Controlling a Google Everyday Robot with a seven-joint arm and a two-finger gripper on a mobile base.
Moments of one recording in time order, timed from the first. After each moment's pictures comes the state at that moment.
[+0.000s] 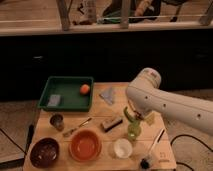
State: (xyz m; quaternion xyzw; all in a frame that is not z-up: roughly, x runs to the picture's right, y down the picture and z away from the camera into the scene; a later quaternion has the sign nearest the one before) arm 0.187 0.119 0.688 -0.26 0.03 -0.28 0.92
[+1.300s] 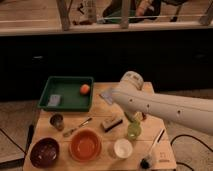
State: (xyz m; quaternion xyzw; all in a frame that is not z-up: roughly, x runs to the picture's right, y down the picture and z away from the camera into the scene) arm 0.129 0.120 0.720 -0.24 -0.01 -0.38 0.89
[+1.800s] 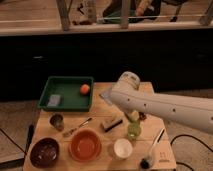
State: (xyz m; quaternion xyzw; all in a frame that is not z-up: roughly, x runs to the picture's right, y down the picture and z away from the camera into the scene) arm 0.113 0.117 0.737 -0.23 -0.03 -0.41 0.88
